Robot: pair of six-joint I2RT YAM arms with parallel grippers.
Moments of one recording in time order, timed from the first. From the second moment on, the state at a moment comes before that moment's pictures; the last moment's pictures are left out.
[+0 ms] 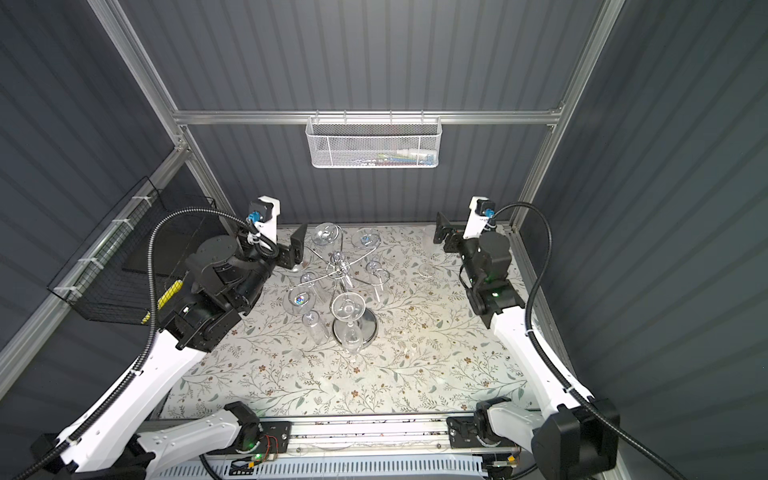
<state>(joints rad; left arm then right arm) -0.65 1.08 1.35 -0.27 -0.41 0.17 0.24 1.16 1.05 0.13 0.09 0.22</state>
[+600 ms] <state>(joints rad) -0.65 0.72 1.31 -0.71 -0.27 -0.41 0.40 0.84 1.05 -0.43 -0.13 0.62</state>
